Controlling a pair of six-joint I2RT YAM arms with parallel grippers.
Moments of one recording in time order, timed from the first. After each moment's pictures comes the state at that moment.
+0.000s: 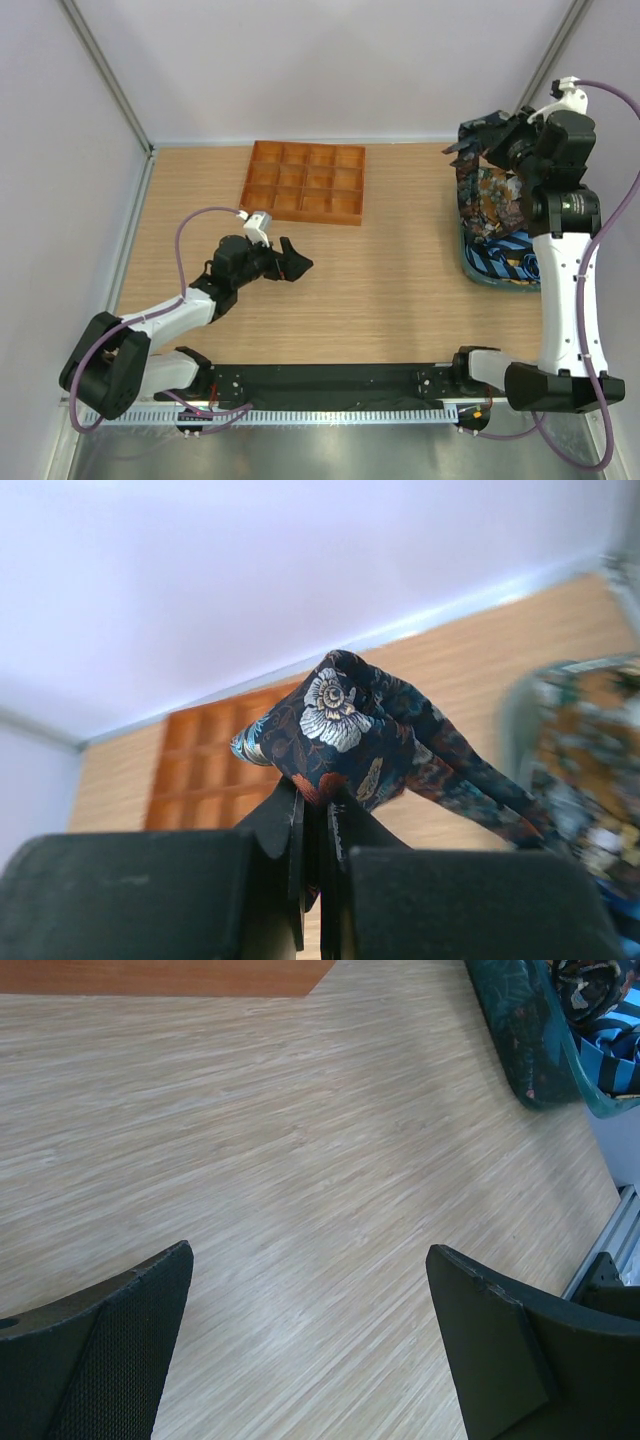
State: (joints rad) left arm -0.50 1.21 0.43 0.43 0.29 -0.52; right arm -0.08 1.20 1.58 -0.60 -0.02 0.44
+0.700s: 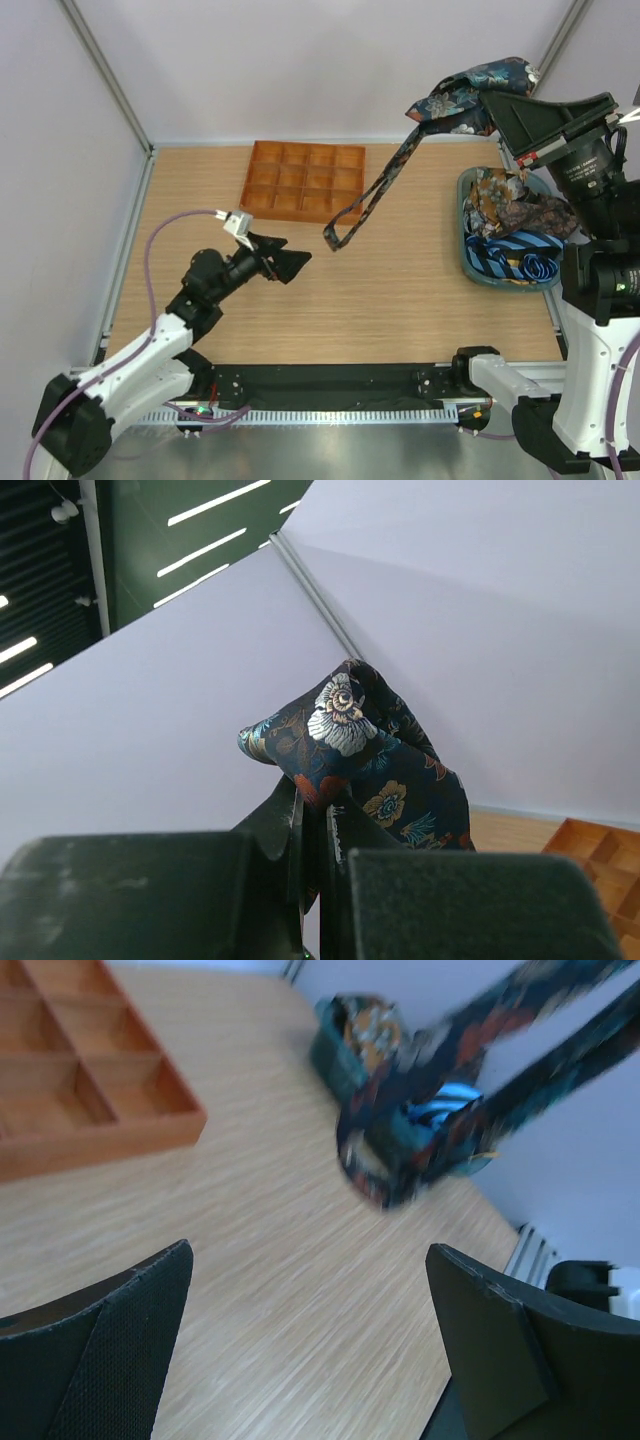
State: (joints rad) left arm -0.56 0.91 0.42 0.43 0.28 -0.53; right arm 0.04 1.01 1.80 -0.23 -0.49 0.96
